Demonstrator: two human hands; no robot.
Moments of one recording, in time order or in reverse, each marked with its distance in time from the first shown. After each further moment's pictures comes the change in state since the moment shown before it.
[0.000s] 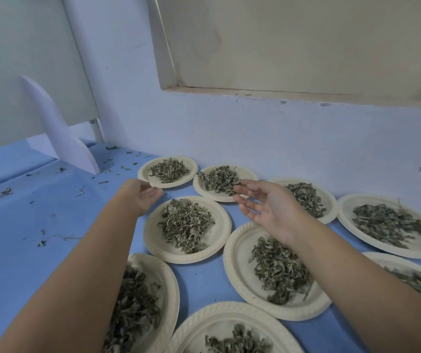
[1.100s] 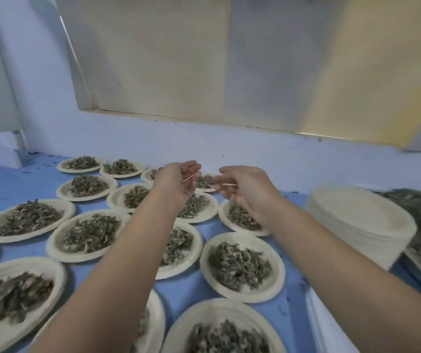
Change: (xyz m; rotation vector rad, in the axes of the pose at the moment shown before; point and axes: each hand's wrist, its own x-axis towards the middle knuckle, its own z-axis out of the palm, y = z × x) left_hand -0.432 -0.178 0.121 0.061 -0.524 0.058; right_hand -0.367 -0.078 -0.150 -0.288 0.190 -0.362
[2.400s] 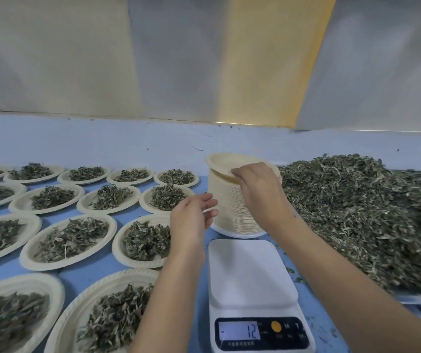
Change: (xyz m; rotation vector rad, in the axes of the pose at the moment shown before) left_hand -0.132 -0.152 0.102 0.071 -0.123 0.016; right_hand -0.085 0.020 -0.194 -1.383 0.417 -0.953
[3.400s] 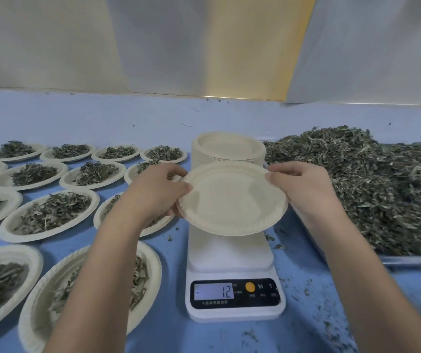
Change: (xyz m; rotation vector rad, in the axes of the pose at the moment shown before) left_hand -0.010 0.028 -0.023 0.956 -0.266 0.229; right_hand -0.060 0.032 -0.066 0.650 -0.043 0.969
